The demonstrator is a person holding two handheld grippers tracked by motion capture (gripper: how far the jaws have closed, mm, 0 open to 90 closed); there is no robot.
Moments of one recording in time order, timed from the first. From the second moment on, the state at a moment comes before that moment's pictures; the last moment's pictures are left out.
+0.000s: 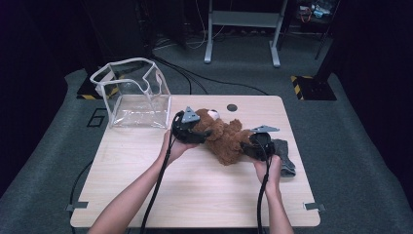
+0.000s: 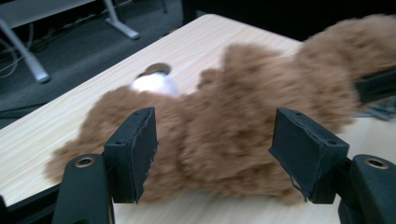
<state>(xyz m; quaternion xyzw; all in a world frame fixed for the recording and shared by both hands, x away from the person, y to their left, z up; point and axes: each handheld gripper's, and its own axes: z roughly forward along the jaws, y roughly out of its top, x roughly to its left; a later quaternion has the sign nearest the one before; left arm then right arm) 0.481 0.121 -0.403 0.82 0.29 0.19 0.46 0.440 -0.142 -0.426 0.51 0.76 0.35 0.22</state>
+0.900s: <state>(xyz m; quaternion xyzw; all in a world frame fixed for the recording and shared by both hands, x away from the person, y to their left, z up) 0.500 0.151 -0.459 0.81 0.35 0.19 0.43 0.419 -0.195 -0.429 0.52 0.72 0.42 0.17</state>
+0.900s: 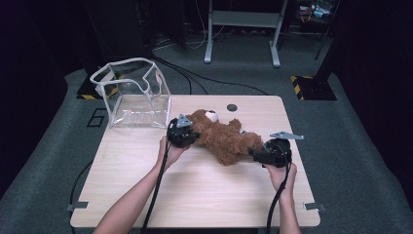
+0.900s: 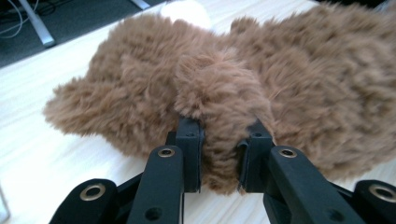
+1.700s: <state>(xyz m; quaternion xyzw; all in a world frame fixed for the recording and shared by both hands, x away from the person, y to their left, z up) 0.501 0.187 -0.493 0.81 0.38 0.16 0.42 0.453 -0.184 -0.455 0.54 0.75 0.35 0.13</state>
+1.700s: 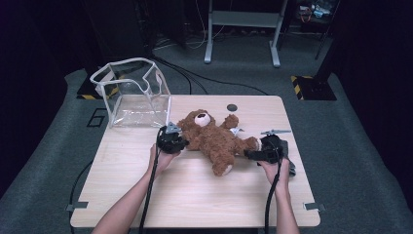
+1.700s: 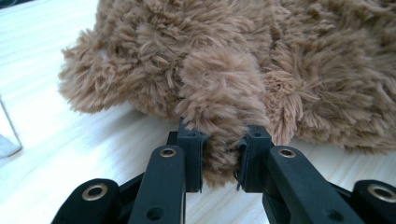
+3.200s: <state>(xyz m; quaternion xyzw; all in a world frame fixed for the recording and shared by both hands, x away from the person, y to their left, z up) 0.499 0.183 -0.463 0.80 0.33 0.23 0.45 0.455 -0.162 -0.438 0.50 0.77 0.33 0.22</state>
